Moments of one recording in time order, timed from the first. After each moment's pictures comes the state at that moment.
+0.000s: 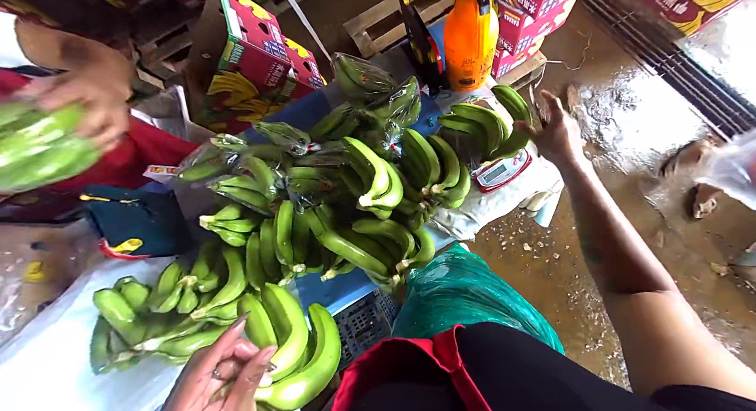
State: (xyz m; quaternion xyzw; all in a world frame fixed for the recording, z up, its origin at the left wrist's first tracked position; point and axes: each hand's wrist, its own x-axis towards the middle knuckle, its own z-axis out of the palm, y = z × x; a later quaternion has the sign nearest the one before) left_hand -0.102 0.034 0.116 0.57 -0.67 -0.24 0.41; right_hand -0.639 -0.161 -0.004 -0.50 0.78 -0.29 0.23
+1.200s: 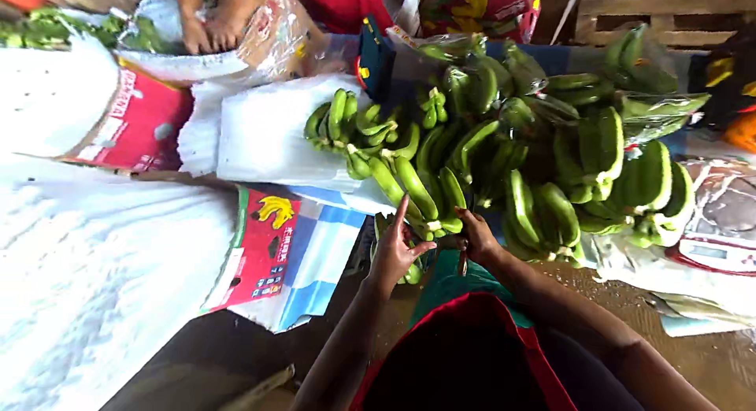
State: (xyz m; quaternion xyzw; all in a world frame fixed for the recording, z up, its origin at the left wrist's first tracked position) left_hand 0.002 0.119 0.000 0.75 -0.52 -0.21 0.34; right_hand -0.154 -0.007 -0.049 -0.25 0.40 -0.19 0.86
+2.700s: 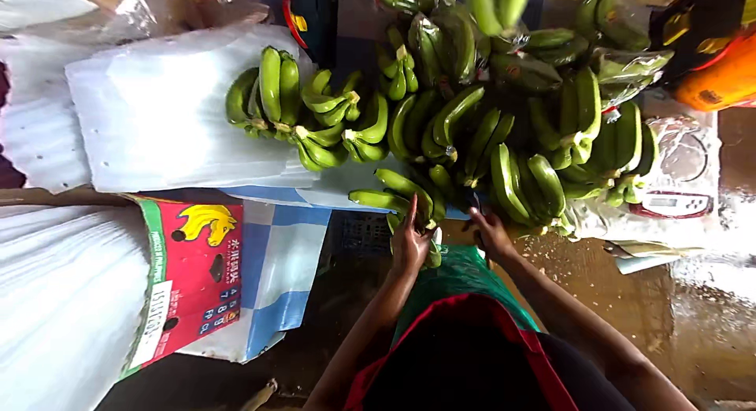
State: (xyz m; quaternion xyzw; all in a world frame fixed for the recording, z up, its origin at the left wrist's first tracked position) left_hand -0.027 0.099 -0.098 0.78 -0.45 -0.26 0.34; right_hand -0.211 0.016 -0.089 -0.44 0.55 -0.18 0.68
